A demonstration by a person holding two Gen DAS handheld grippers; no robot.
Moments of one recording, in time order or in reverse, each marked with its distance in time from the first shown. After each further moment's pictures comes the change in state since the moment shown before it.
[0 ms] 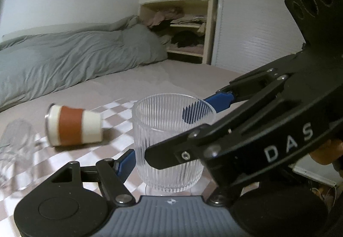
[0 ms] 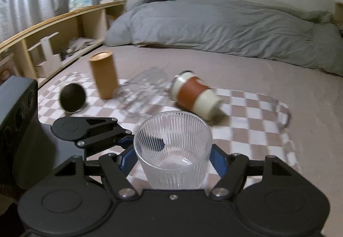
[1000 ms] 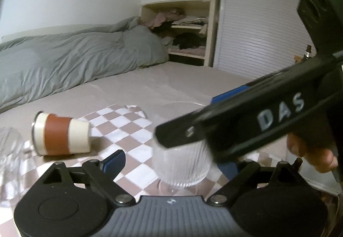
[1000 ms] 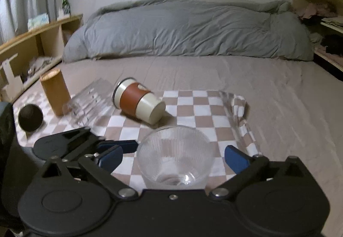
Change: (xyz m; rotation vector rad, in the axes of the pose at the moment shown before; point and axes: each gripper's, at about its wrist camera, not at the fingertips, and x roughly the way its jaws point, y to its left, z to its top) left arm 0.018 -0.015 0.012 -0.019 0.000 0.033; right arm -0.006 -0.049 -0.006 0.142 -0.049 -0.153
